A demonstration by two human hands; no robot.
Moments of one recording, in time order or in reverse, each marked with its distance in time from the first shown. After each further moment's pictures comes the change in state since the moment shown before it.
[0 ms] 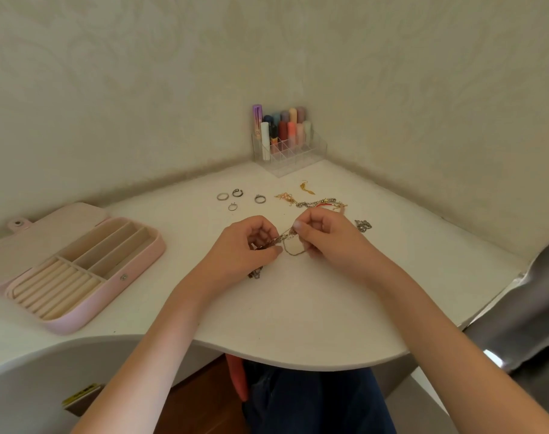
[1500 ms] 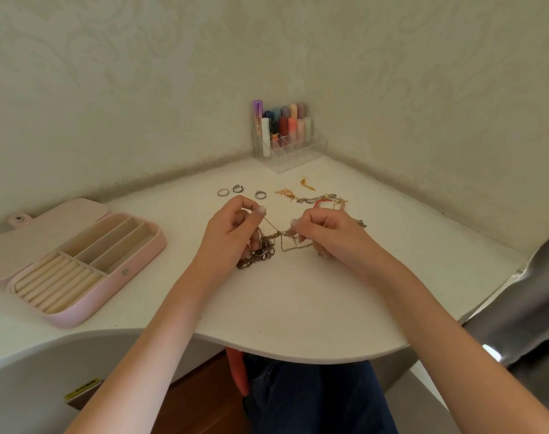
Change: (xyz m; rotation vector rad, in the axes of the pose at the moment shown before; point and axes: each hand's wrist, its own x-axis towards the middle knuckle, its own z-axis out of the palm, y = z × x) left_hand 0.001 0.000 -0.002 -0.201 0.237 -0.031; right_hand -0.014 -0.012 -0.003 -0.029 -0.035 0.040
